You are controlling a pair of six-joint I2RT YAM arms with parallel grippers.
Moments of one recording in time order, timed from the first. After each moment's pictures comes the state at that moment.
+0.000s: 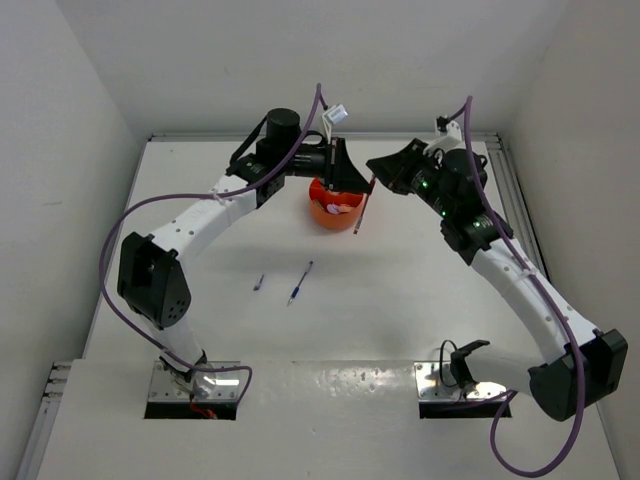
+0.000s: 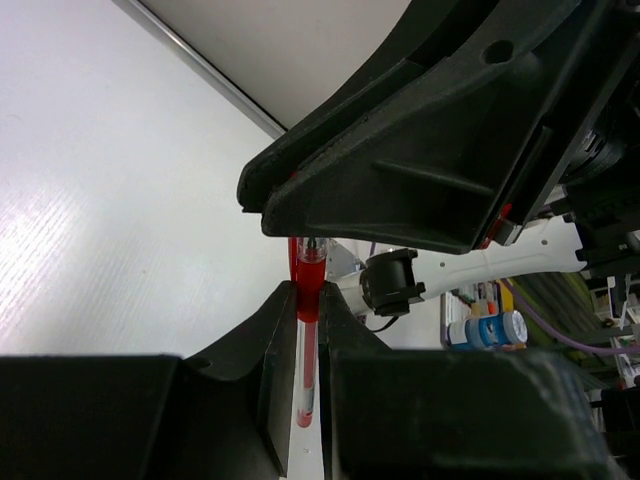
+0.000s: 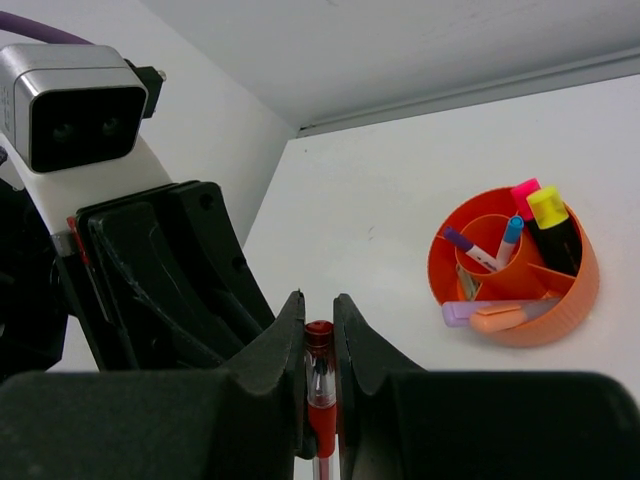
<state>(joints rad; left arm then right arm) -0.55 1.72 1.60 -0.07 0.89 -0.59 0.40 1.18 1.06 0.01 -0.16 0.69</state>
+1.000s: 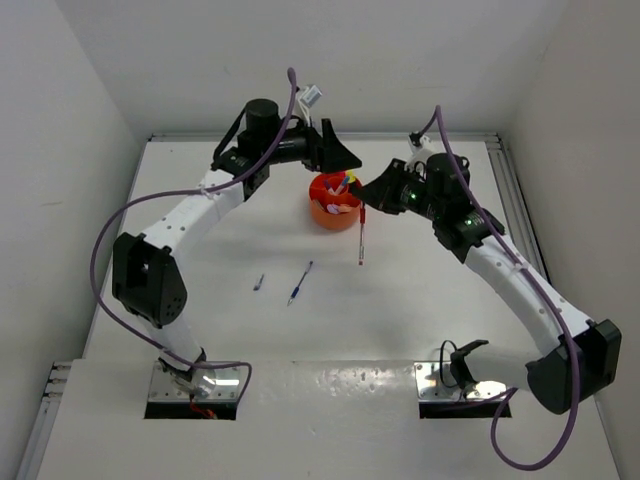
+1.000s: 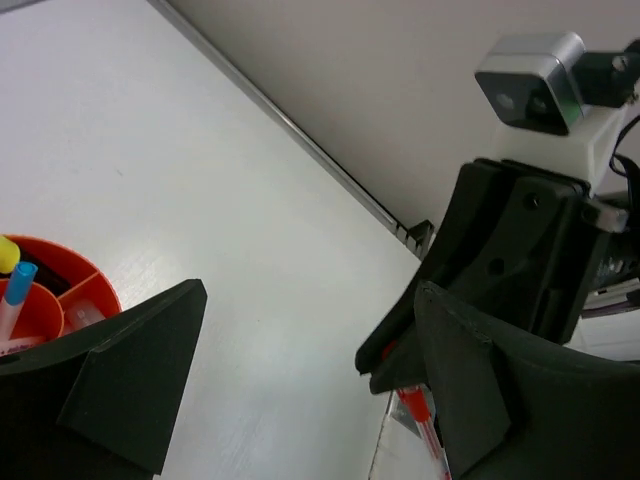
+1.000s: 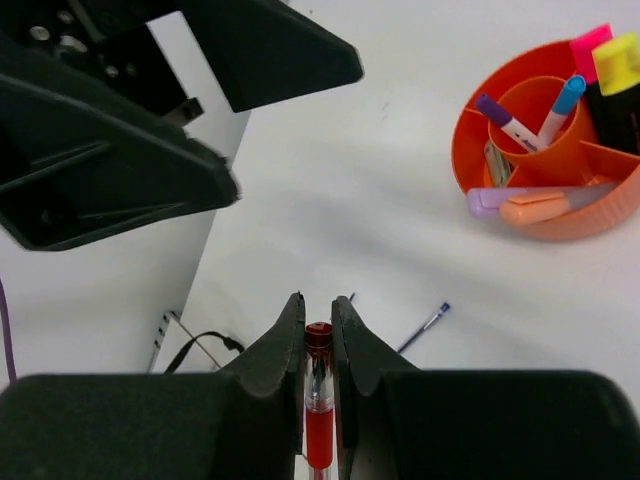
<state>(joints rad) -0.46 1.72 1.61 -0.03 0.74 -0.52 0.42 1.21 1.05 -0.14 -0.31 0.67</state>
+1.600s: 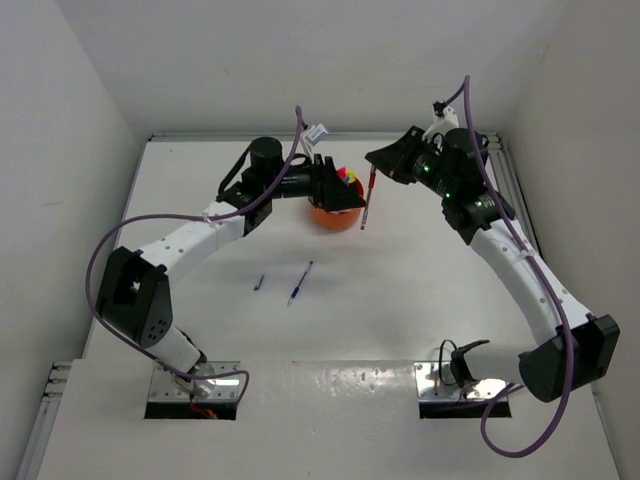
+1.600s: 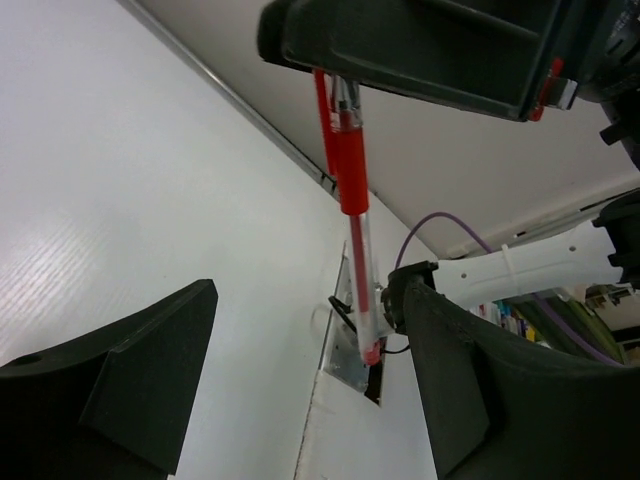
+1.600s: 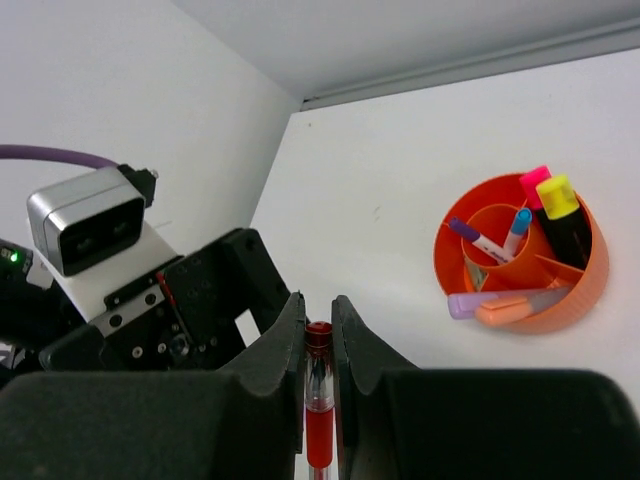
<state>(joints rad) -0.54 1.57 1.26 0.23 0.82 -0.66 0.34 1.27 1.20 -0.10 -0.27 0.69</state>
